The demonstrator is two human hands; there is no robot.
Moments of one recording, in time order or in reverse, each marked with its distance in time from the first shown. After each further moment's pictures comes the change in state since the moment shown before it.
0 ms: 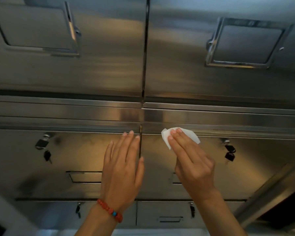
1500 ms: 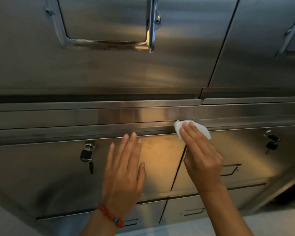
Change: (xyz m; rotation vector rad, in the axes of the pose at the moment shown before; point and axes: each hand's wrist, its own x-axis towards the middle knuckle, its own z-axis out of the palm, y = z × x) left_hand -0.015 -0.149 -0.012 -0.119 0.036 0.131; right_hand 0.028 -0.101 0.084 -0.148 -0.021 0.164
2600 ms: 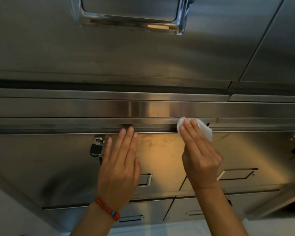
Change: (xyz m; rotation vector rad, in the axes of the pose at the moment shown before) left_hand -0.009 -0.038 0.008 0.209 0.019 0.016; right_hand -0.007 -0.022 0.044 0.026 0.082 -0.015
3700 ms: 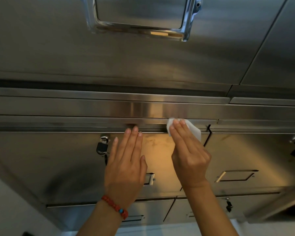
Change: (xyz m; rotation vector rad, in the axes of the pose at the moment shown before) left_hand 0.005 0.007 -0.009 0.002 -0.031 -0.050; right_hand 0.007 -0.024 0.009 0.057 0.008 -0.005
